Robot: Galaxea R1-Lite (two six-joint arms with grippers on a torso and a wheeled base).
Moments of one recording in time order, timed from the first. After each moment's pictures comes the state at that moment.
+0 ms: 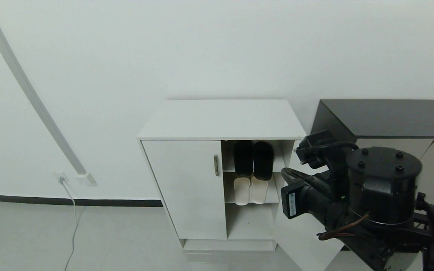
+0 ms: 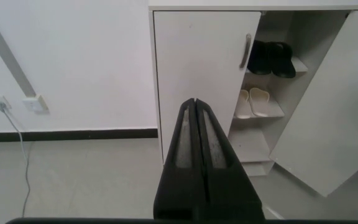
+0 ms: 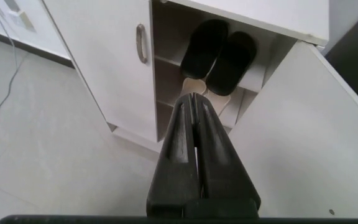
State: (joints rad) left arm 0.00 0.00 0.00 0.01 -0.02 0.00; right arm 0.93 1.64 -0.73 -0.71 -0.57 0.04
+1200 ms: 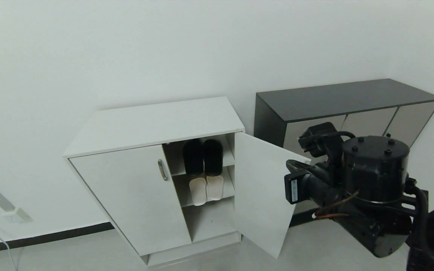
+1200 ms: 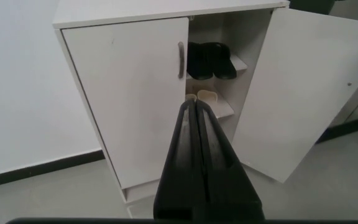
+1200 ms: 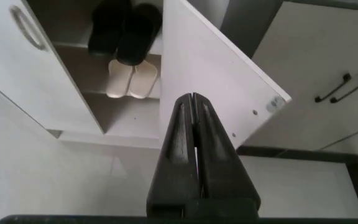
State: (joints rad) left arm 0.00 0.00 0.00 0.01 -0.02 0.00; right arm 0.82 1.68 -0.77 -0.71 -0.55 0.04
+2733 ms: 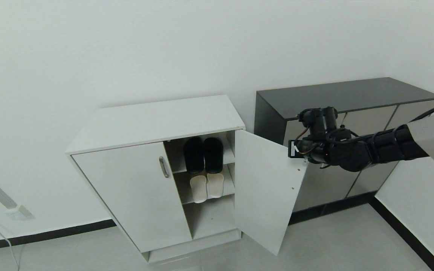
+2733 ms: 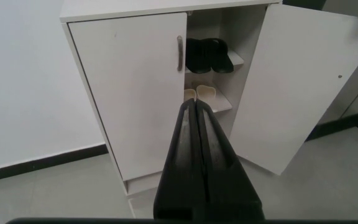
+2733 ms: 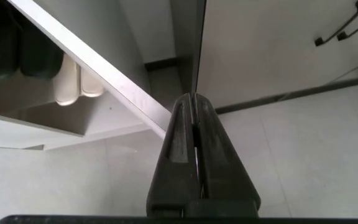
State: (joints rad) left arm 0.00 0.00 0.00 0.01 -0.02 0.00; right arm 0.41 2.14 -1.47 -0.22 -0.28 0.21
